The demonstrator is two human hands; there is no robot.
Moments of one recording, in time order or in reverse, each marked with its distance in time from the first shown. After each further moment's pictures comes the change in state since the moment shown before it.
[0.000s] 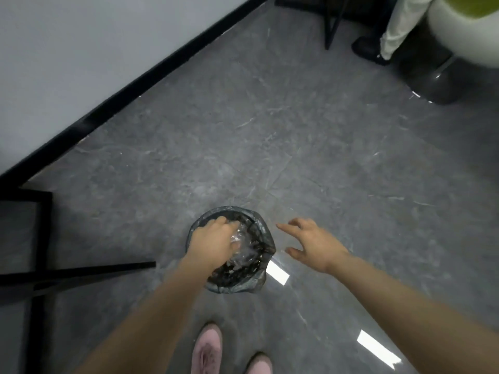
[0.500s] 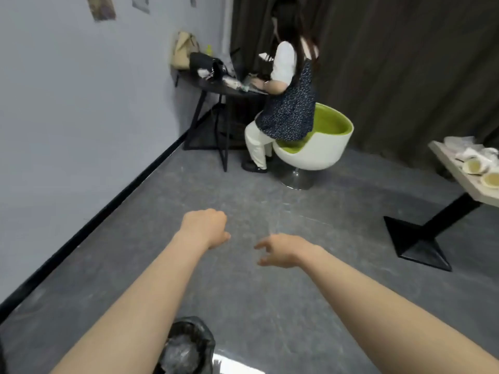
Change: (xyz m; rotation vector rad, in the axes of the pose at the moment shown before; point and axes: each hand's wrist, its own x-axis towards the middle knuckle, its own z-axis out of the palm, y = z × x) left_hand -0.174 0.221 -0.401 0.328 0.226 0.273; right_hand -0.265 -0.036 -0.343 0.030 0.090 0.325
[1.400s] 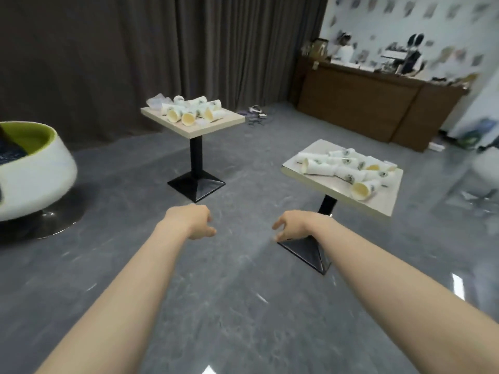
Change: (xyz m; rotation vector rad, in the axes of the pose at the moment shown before) left_hand -0.077 0.478 -0.053 0.334 -0.106 0.961; right_hand -0.445 0.280 0.135 0.648 0.112 1.040
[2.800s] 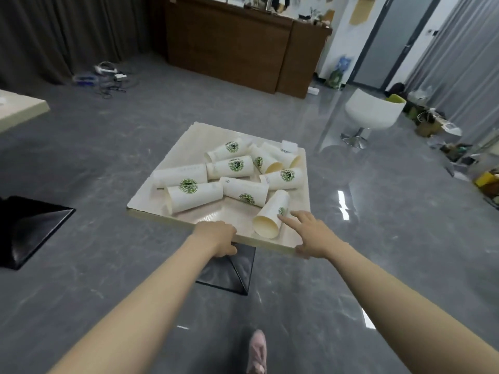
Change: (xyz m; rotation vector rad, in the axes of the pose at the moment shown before) left_hand 0.540 0.447 -0.014 0.271 -0.145 0.733; right_hand 0.243 0.533 -0.034 0.047 0.215 0.403
